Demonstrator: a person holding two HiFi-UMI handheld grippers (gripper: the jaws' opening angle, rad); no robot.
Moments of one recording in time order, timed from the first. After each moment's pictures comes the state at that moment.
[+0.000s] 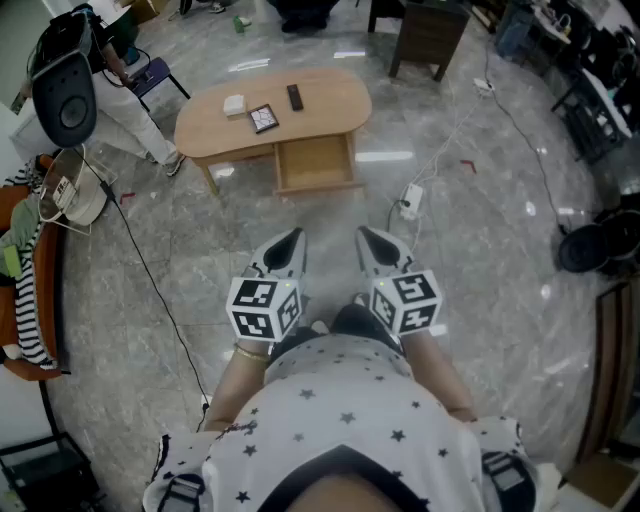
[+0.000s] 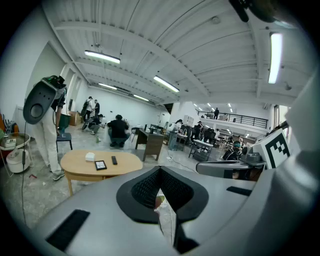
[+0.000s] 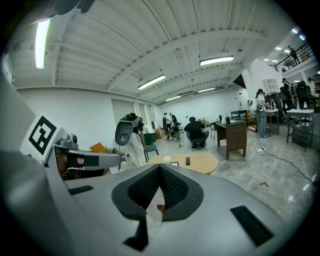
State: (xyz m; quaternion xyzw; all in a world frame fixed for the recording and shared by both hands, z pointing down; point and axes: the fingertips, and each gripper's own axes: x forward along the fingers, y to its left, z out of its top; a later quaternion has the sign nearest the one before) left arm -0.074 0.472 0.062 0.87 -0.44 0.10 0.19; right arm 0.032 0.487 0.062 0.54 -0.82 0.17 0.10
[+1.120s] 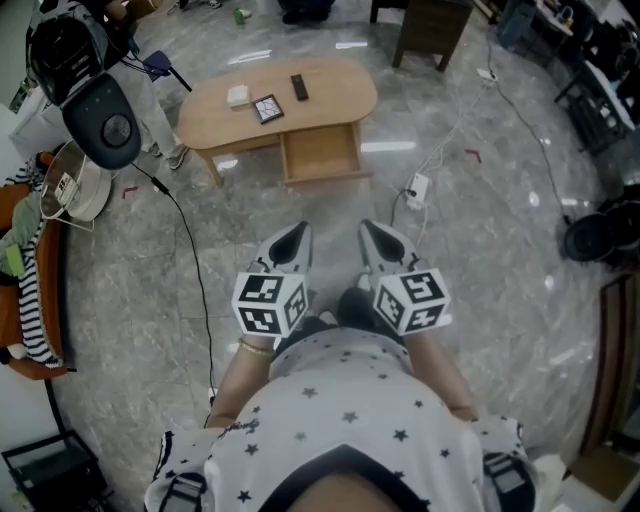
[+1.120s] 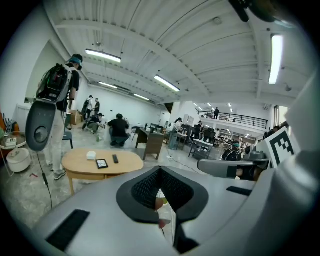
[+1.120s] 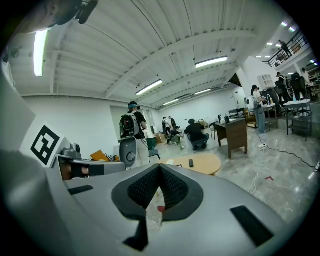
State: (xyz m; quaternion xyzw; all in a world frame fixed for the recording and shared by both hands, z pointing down) left arm -0.094 0.471 0.067 0.87 -0.44 0.10 0.19; right arm 0.007 0.489 0.055 0.54 -0.82 0.18 0.05
